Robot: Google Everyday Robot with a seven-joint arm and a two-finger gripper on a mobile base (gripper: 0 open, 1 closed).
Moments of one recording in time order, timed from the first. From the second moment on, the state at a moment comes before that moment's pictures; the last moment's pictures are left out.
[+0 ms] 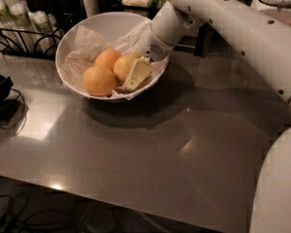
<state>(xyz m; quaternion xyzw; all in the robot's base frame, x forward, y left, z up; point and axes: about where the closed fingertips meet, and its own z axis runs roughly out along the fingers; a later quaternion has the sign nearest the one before) 0.630 0.026 0.863 -0.64 0.71 0.20 0.24</state>
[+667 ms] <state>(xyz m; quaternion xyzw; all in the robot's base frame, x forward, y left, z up) 0.617 0.026 0.913 -0.64 0.67 0.22 0.30</state>
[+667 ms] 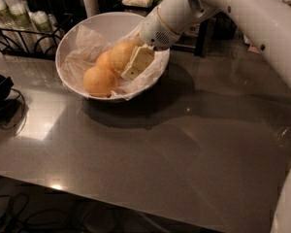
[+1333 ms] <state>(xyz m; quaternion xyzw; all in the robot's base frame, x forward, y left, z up) 0.606 0.010 0.960 -0.65 0.65 0.20 0.33</state>
